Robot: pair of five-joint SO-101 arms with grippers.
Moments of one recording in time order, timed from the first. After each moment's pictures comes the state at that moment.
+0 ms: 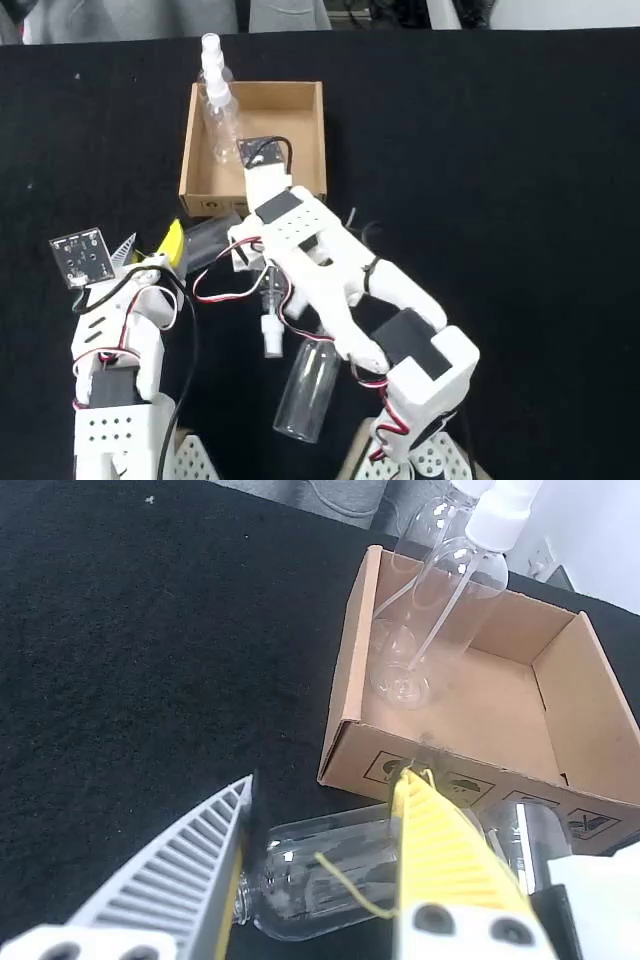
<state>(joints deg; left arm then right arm) -9.8 -95.7 96.7 28.5 11.8 -36.8 13.4 15.3 57.7 -23.1</state>
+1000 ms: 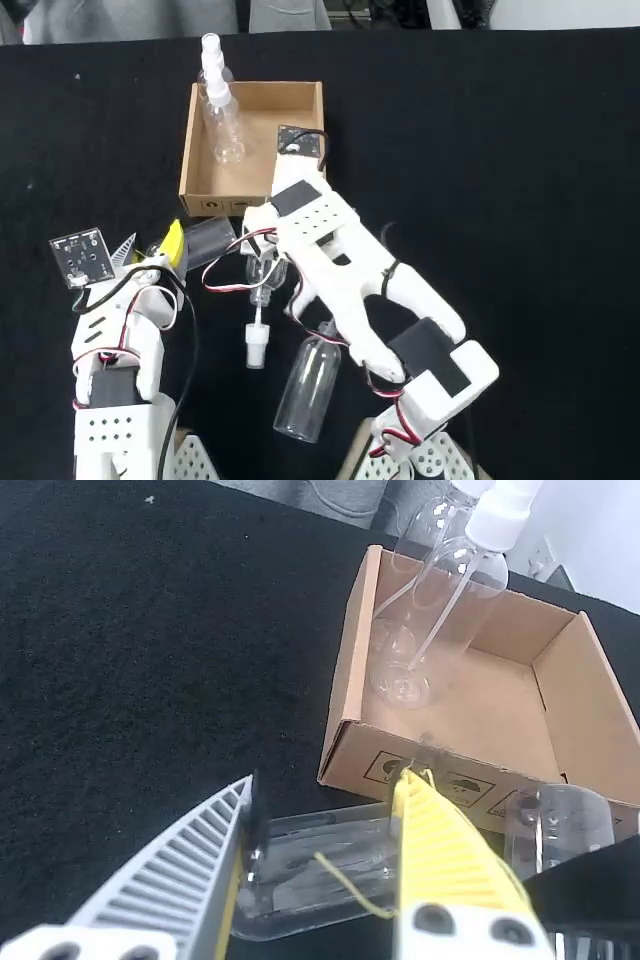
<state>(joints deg) -9.8 -95.7 96.7 28.5 11.8 -34.3 8.0 15.3 63.0 -38.3</state>
